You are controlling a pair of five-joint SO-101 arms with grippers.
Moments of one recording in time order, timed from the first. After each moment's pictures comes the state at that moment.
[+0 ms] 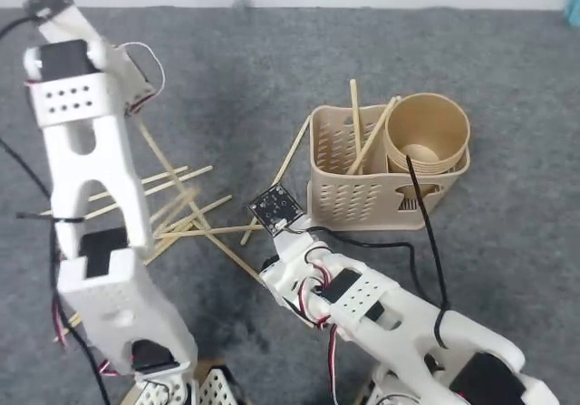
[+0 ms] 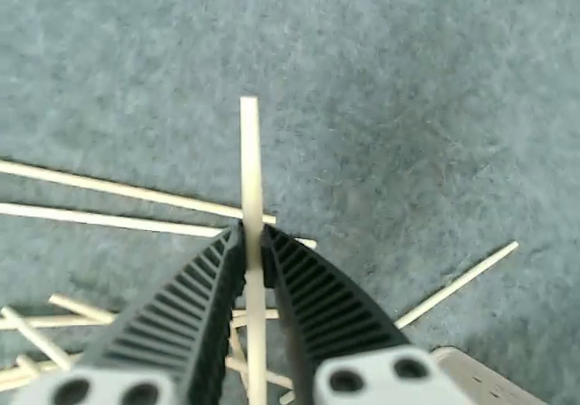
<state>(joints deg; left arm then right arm) -18.5 19.6 -35.9 98.7 31.2 -51.0 -24.1 71.2 16.1 -7.3</state>
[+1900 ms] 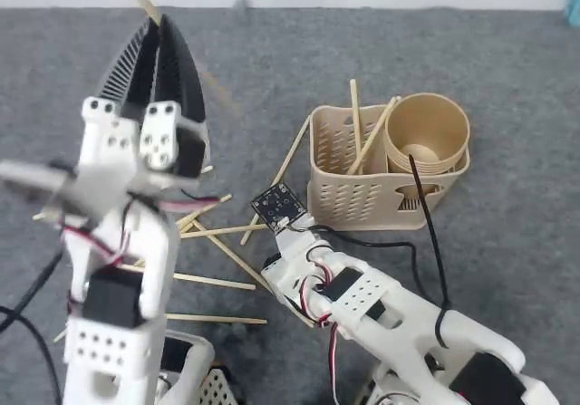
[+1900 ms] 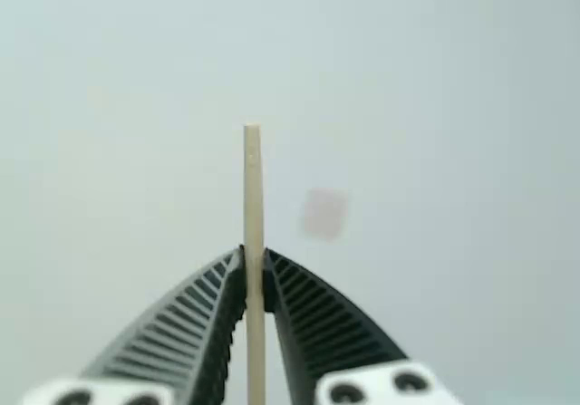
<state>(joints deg) 9.3 -64.2 44.1 8.7 14.7 -50.3 -24.1 71.2 16.1 -7.3</state>
